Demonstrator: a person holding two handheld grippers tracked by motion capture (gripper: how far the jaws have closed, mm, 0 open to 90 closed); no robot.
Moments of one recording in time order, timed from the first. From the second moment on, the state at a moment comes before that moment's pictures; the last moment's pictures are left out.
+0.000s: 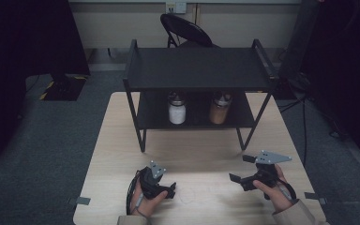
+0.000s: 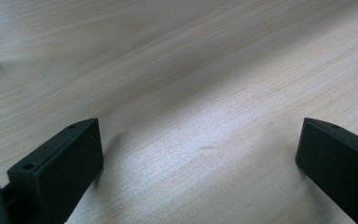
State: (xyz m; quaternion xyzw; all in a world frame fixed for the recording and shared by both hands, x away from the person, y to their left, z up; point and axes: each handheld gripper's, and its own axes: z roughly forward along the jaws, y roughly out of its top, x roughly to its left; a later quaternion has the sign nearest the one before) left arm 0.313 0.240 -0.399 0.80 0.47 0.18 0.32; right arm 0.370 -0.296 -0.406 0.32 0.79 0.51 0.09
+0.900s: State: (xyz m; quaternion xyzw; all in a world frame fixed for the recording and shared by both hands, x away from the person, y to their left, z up) left arm 0.313 0.240 -0.399 0.80 0.47 0.18 0.32; right arm 0.366 -0.313 -0.416 0.32 0.80 0.51 0.08
